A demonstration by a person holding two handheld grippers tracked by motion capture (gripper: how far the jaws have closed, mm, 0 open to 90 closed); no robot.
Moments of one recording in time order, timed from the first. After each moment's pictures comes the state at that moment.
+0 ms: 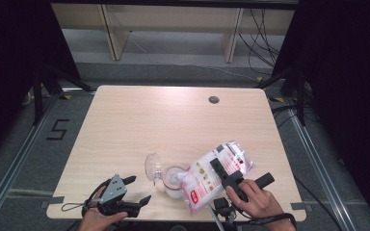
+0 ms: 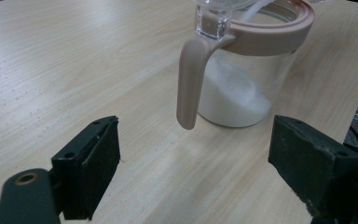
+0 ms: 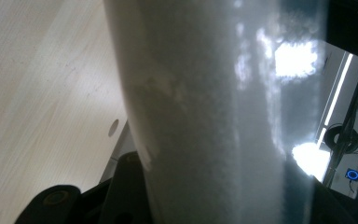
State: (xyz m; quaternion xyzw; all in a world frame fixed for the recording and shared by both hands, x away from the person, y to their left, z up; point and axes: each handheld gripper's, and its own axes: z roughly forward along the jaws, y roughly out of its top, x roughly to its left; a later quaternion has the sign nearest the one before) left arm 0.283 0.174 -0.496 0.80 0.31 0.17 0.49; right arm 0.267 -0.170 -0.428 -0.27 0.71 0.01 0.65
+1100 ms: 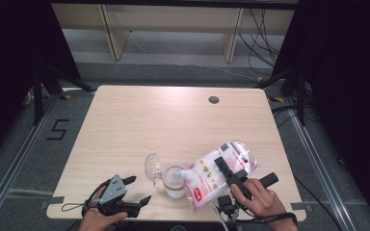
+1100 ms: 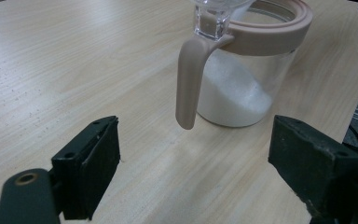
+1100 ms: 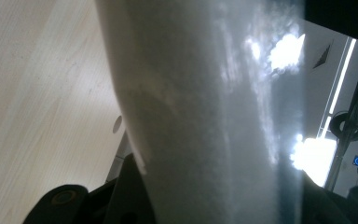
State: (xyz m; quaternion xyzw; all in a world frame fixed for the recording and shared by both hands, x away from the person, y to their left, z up) left arm 0.283 0.174 -0.496 0.79 0.31 0.17 0.49; right arm 0.270 -0.179 -0.427 -0.25 0.70 0.02 0.67
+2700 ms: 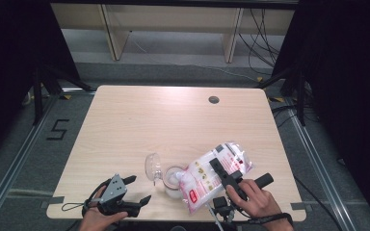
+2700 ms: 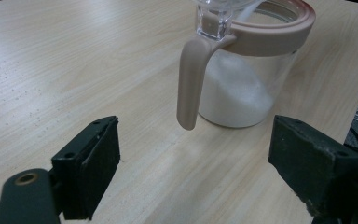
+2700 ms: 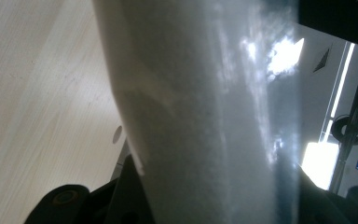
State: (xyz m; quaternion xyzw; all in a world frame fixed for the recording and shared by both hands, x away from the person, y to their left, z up) left arm 0.283 0.174 -0.496 0.80 0.31 0.17 0.49; right arm 0.270 -0.166 -0.426 -0.27 0.71 0.03 0.65
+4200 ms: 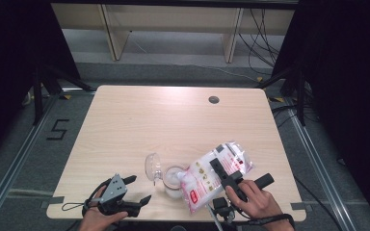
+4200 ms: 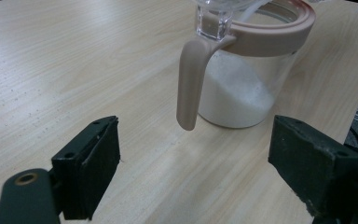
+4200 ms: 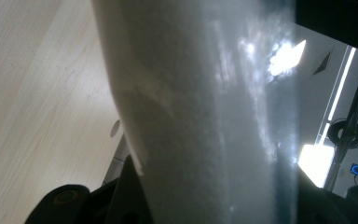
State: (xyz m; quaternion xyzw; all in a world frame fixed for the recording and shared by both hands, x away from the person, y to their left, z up) left arm 0.283 0.173 -0.497 0.80 0.31 0.17 0.49; right arm 0.266 -0.168 -0.427 -0.26 0.71 0.02 0.66
